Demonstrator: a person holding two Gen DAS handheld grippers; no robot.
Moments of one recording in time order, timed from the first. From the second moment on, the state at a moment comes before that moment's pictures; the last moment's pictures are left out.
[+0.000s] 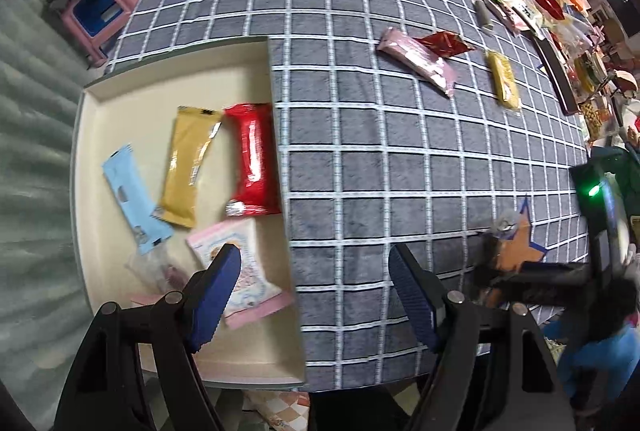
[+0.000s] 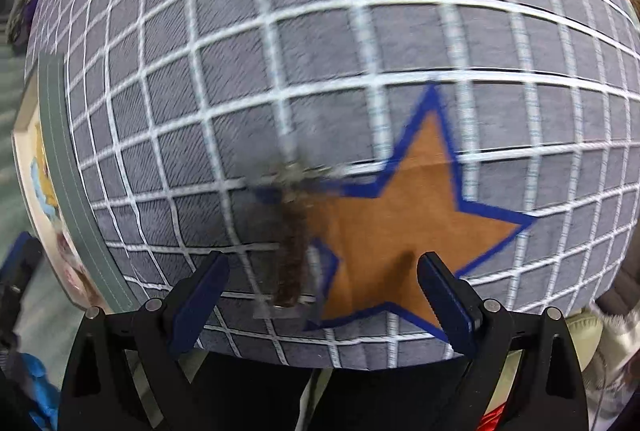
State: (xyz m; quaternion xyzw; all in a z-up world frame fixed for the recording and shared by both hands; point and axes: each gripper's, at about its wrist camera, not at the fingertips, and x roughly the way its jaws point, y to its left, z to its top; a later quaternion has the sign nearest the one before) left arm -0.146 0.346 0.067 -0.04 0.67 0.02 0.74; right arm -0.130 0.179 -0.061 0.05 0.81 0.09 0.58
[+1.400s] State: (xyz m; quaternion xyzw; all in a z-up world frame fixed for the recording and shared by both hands) left arm 0.029 0.248 -0.017 -0.07 0.69 0.09 0.71; right arm -0.102 -0.008 -0.046 0.09 0.76 0.14 0.63
